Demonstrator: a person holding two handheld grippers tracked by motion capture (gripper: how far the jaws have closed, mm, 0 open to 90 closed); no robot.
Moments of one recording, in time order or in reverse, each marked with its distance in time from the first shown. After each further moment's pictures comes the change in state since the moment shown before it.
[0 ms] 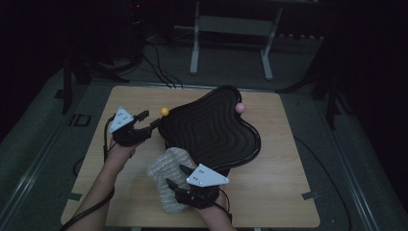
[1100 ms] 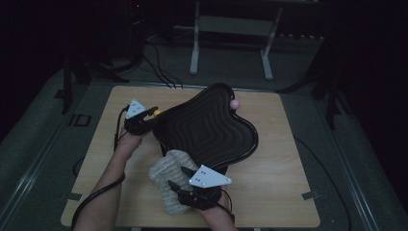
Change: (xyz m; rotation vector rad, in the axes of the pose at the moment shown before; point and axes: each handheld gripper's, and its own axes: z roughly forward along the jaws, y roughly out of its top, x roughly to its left) left arm 0.021 -0.011 0.040 0.093 0.021 0.020; right arm -0.003 -0.004 -0.005 0.012 0.023 -0.010
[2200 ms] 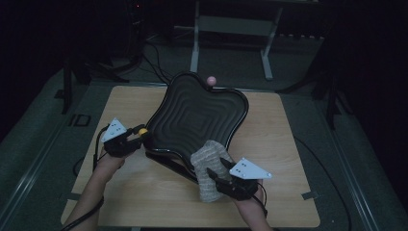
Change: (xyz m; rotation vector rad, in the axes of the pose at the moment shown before) left arm -0.015 -0.028 -0.077 -0.008 -0.082 0.018; right arm -0.068 -0.022 -0.057 -0.001 -0.176 0.024
